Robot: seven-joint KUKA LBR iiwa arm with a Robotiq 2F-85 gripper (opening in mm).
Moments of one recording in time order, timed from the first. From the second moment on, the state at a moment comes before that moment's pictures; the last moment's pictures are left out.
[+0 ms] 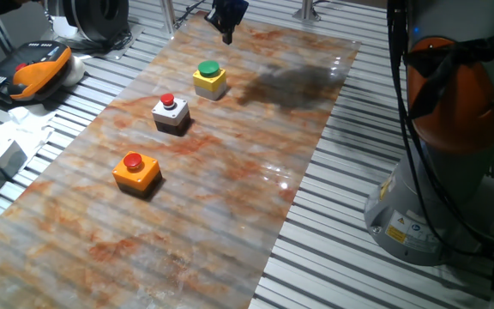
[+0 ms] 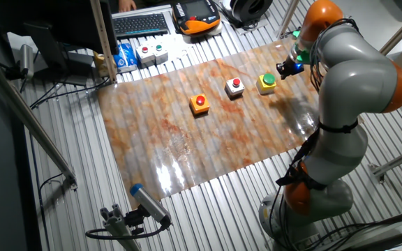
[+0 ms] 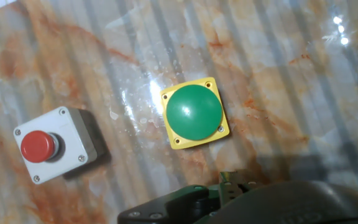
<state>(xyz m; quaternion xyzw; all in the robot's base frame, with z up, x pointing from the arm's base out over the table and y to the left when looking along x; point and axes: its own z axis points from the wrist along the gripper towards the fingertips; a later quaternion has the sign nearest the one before) 0.556 -0.206 0.192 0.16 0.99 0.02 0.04</state>
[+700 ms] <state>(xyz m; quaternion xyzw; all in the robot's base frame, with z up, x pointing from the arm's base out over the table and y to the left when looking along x) 0.556 -0.206 0.191 0.17 0.99 0.01 0.03</state>
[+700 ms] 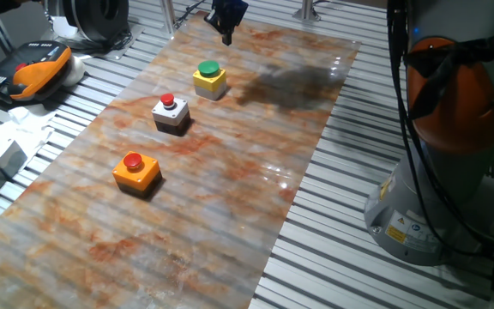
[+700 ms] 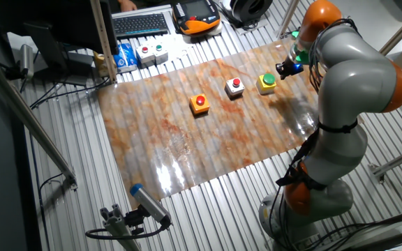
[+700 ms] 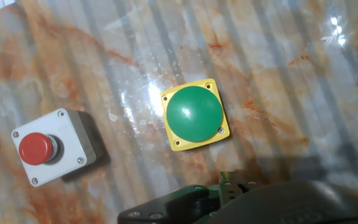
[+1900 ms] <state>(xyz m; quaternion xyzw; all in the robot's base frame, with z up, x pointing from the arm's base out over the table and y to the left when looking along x) 0.556 -0.206 0.191 0.22 0.97 0.00 0.04</state>
